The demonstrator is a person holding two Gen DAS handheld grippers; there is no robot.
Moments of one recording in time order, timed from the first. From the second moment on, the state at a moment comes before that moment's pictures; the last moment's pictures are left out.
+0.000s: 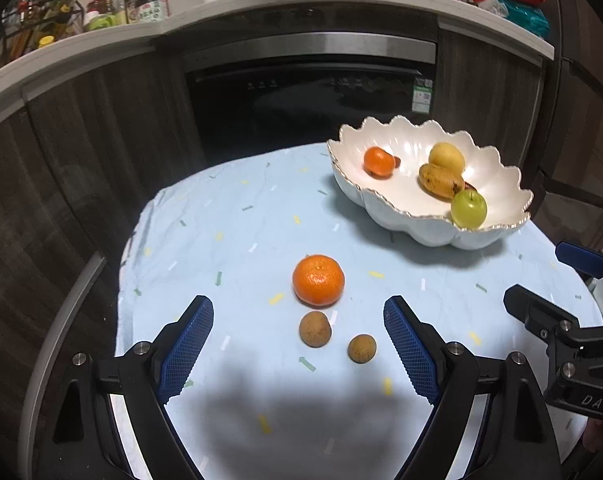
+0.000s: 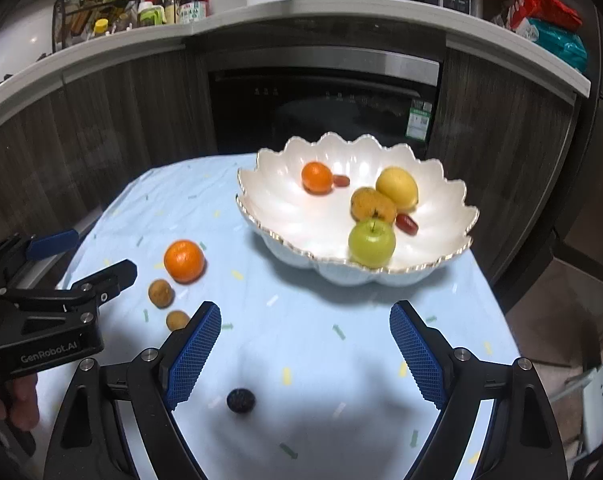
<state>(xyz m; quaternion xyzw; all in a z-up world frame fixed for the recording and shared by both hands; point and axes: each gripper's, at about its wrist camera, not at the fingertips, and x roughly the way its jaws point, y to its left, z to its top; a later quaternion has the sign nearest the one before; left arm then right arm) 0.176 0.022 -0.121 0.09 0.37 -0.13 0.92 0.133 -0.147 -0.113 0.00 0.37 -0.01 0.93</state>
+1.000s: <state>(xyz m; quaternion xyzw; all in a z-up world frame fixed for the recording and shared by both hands) 0.208 0.023 -0.176 0.12 0.40 -0.22 0.88 0.124 -0.107 -0.169 -0.01 0.44 0.00 0.90</state>
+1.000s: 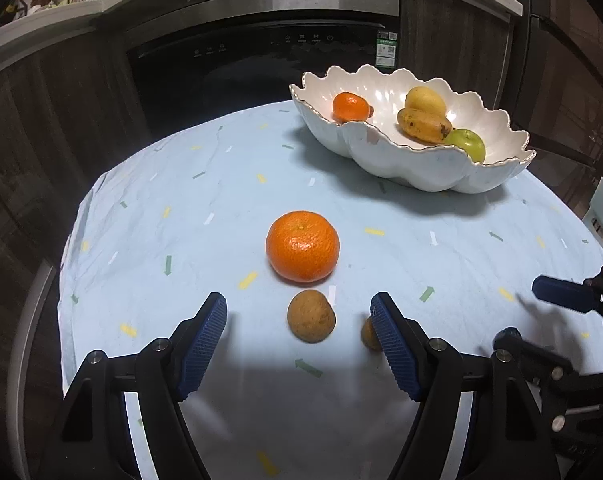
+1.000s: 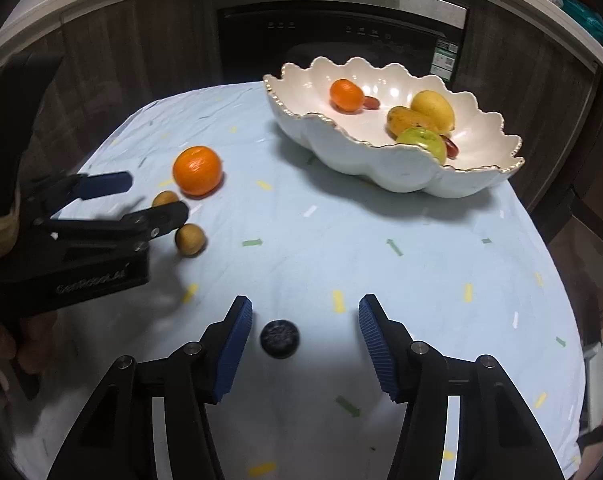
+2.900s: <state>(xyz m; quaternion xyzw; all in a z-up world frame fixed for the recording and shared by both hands) 0.181 0.027 -0.161 0.12 0.40 -0.20 0.88 0.116 -0.109 -0.156 0.00 0.43 0.03 0.90</state>
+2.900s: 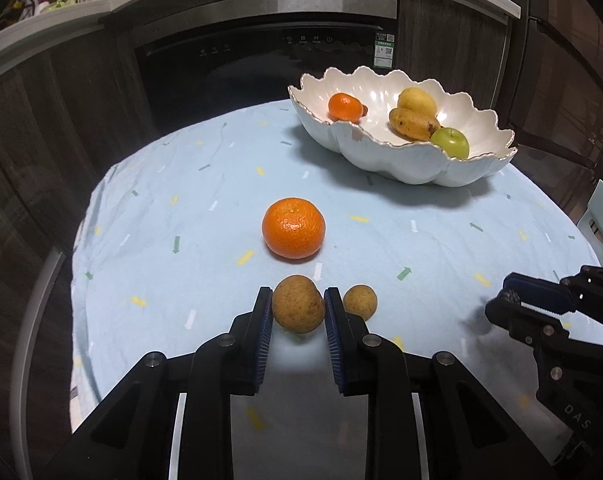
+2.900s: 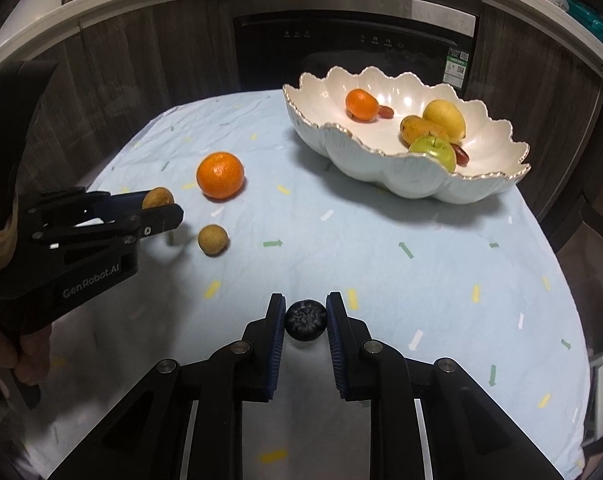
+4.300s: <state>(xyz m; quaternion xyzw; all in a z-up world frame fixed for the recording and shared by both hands) 0.187 -0.041 -0.076 0.12 0.36 -0.19 0.90 0.153 -0.185 -0.062 0.01 0.33 0.00 0.94</state>
